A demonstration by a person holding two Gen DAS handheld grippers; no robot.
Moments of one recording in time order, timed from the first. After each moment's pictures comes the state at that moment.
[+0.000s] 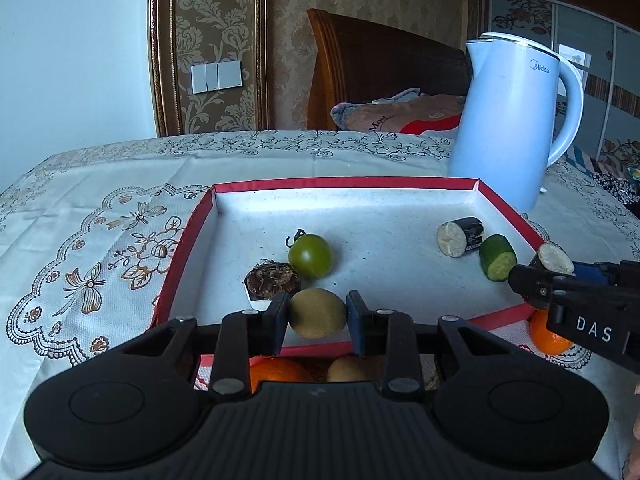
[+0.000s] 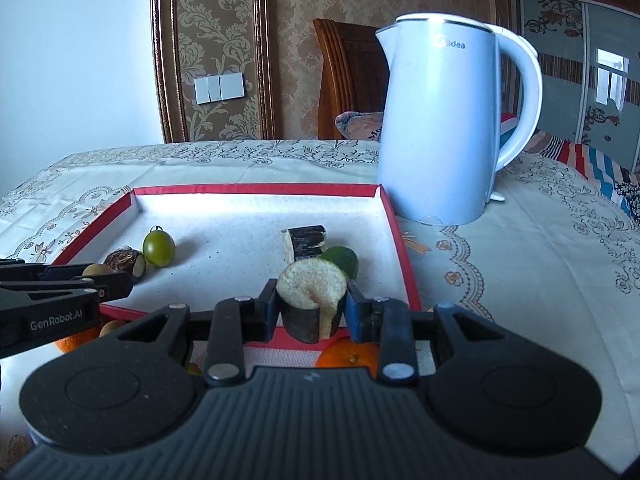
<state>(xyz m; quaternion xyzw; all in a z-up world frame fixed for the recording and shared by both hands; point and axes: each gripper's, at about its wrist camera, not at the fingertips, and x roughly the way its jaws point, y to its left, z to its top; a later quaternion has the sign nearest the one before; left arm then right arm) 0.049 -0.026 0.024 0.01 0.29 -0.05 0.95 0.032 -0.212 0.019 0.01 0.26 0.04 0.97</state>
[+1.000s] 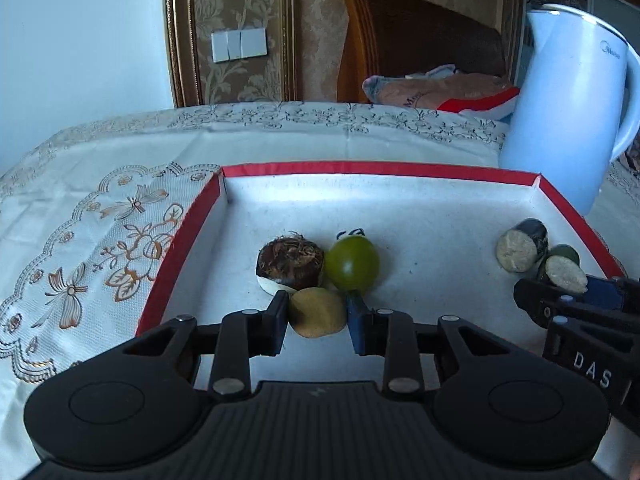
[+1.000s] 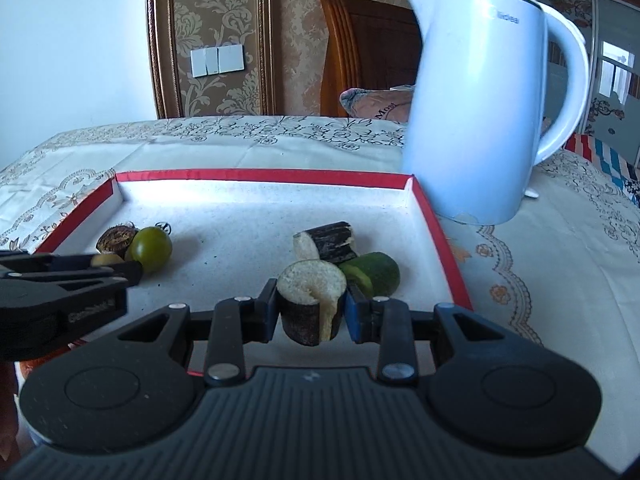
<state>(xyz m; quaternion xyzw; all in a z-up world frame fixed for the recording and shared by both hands) 0.108 -0.023 0.006 0.00 0.33 0.00 0.94 0.088 -0.184 0.004 0.00 0.29 0.04 0.95</state>
